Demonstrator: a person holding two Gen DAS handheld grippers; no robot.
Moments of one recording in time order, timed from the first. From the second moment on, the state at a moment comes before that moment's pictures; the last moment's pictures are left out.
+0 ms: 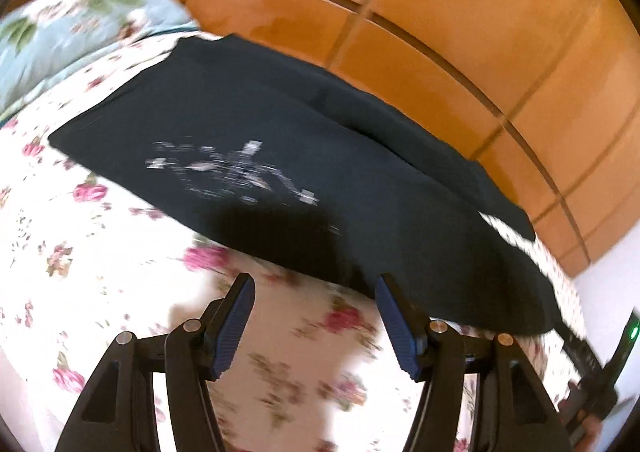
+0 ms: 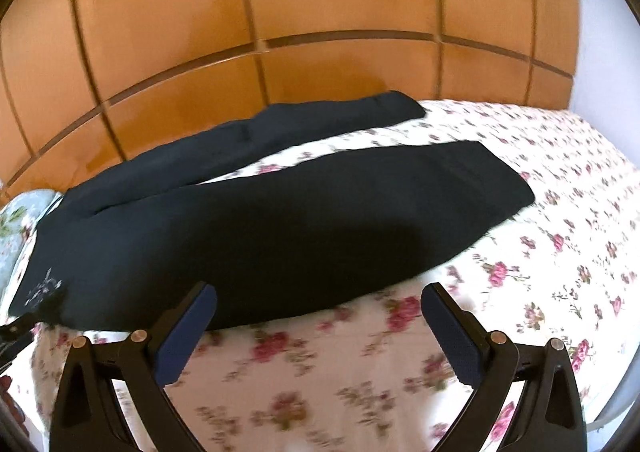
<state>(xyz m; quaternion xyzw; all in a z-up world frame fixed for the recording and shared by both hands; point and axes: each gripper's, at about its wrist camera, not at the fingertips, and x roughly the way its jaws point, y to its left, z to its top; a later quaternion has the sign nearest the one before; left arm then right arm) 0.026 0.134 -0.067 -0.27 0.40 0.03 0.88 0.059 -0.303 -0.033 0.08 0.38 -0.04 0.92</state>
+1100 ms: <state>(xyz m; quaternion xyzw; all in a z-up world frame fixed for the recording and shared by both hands) 0.067 0.233 -0.101 -0.35 0.33 0.07 0.87 0.117 -0.445 -0.104 0.40 0.33 0.00 0.86</state>
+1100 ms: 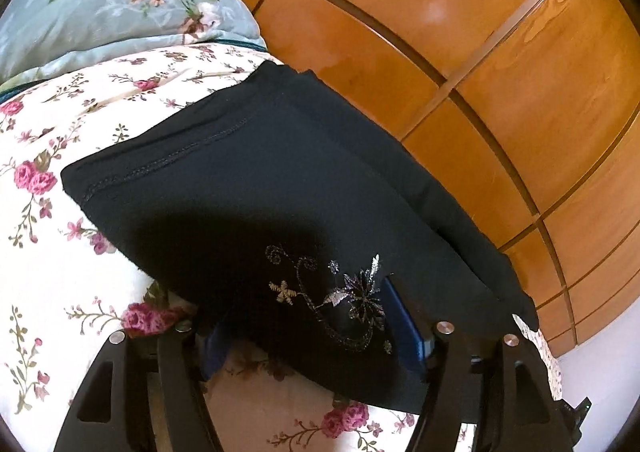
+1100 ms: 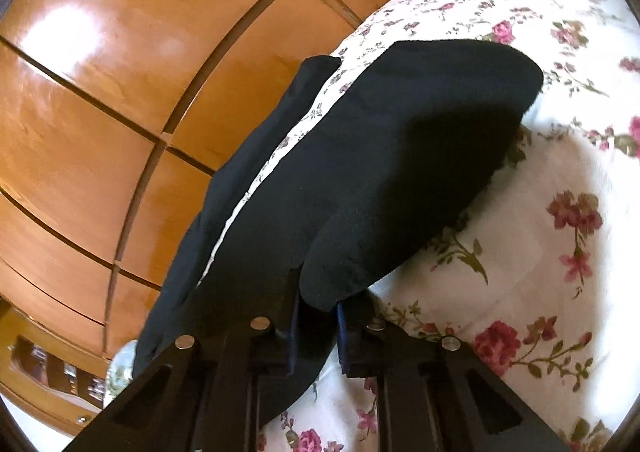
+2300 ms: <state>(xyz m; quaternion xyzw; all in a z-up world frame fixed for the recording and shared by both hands) -0.032 0.264 -0.114 -0.42 0.30 0.05 0.86 0.041 -0.446 -0.085 0.32 0.34 -0.06 0.88</state>
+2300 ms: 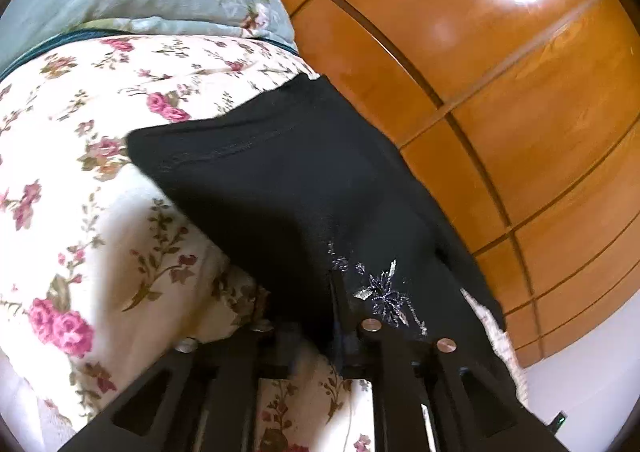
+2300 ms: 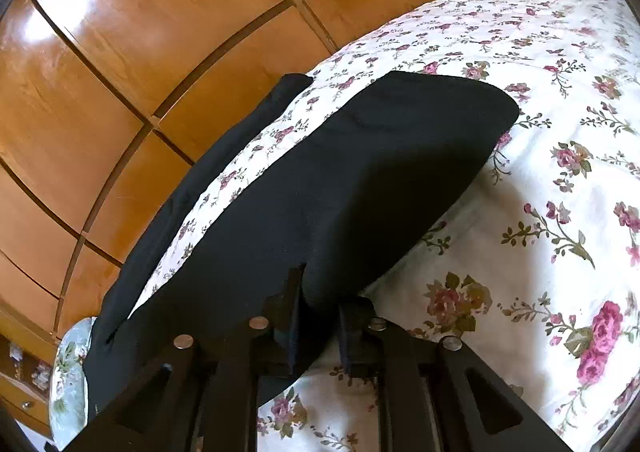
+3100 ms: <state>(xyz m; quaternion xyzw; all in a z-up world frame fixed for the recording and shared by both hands) 0.157 0.172 -0.076 -0.21 0.36 0.05 0.91 0.181 -0.428 -0.052 0.32 0.37 0.01 0.87</state>
